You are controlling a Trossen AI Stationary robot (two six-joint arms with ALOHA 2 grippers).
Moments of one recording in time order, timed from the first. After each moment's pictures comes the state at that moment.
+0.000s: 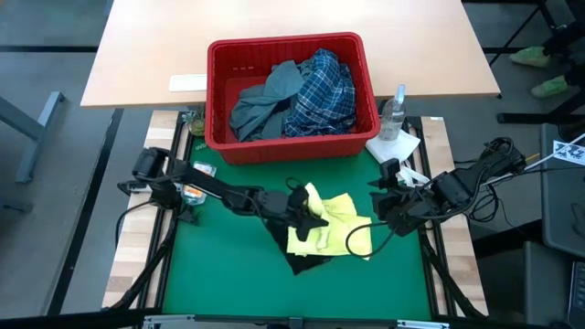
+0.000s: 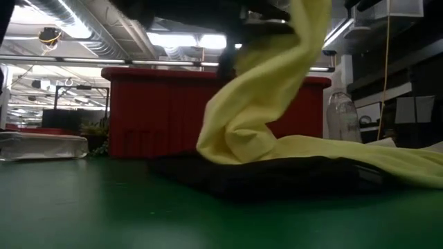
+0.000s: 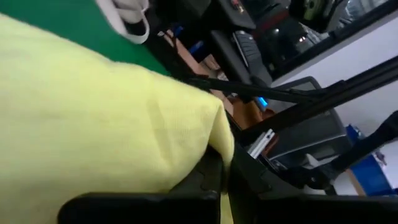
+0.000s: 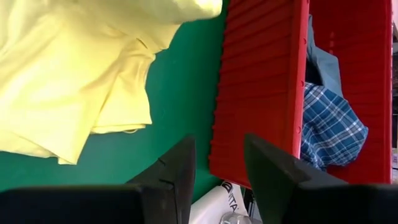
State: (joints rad) left arm -0.19 1.83 1.10 0.49 -0.09 -0.94; right arm 0.56 1.26 1.38 -1.35 0.68 0.00
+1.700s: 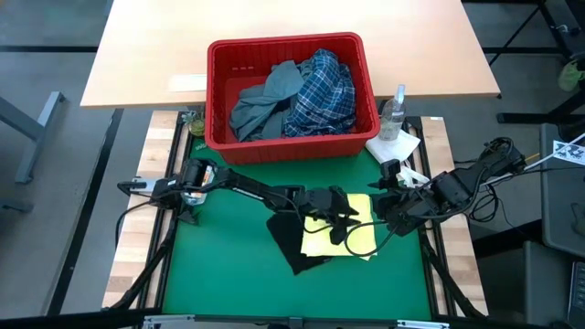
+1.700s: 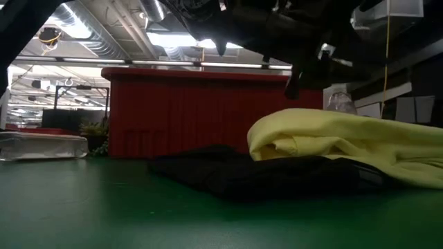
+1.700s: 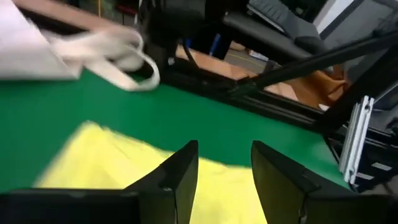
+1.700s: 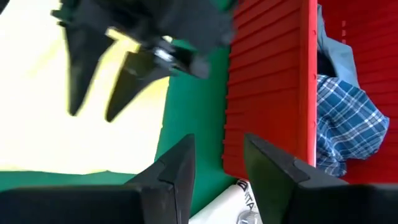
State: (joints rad) left arm -0.10 2.22 1.59 0.31 -0.04 -0.38; right arm 0.56 1.26 1.38 -1.35 0.65 0.07
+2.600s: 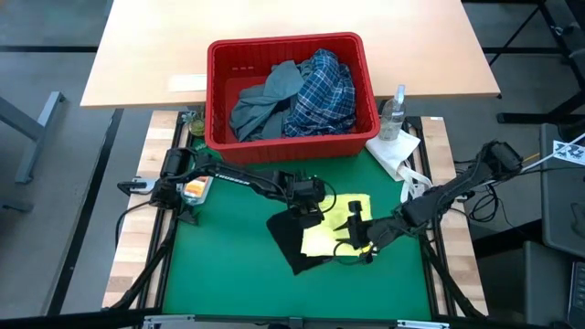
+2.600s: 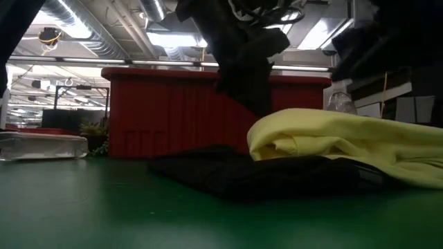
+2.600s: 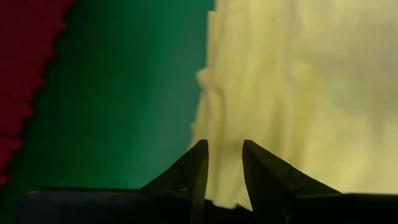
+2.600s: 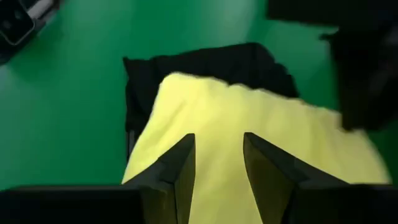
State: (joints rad) left arm -0.06 2.04 1.58 -0.54 -0.23 -0.30; right arm 0.56 1.30 0.63 -0.01 0.36 0.07
